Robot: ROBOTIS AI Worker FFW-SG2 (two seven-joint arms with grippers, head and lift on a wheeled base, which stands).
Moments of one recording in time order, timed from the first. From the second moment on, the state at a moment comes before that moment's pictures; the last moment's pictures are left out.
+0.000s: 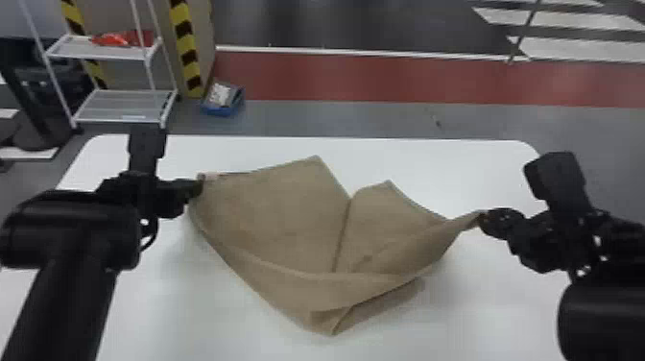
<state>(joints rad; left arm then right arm) -0.34 0.04 0.08 -1.38 -0.23 0.71 -0.40 0.10 -0.07 -0.15 -2.19 0.80 0.92 0.93</state>
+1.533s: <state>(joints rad) 0.35 0.02 0.25 -2.22 -0.10 1.03 -0.33 0.34 -0.07 -0.43 -2.32 0.67 0.71 1.04</state>
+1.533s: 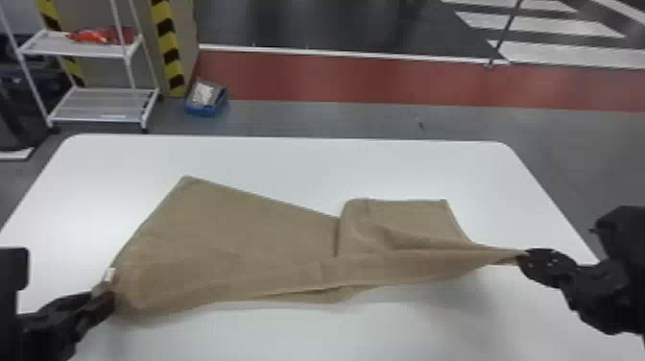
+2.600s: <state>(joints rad) 0.48 0.19 0.36 -2.18 -0.45 0.32 -0.81 0.32 -0.06 -0.44 -2.32 0.65 0.73 1.06</state>
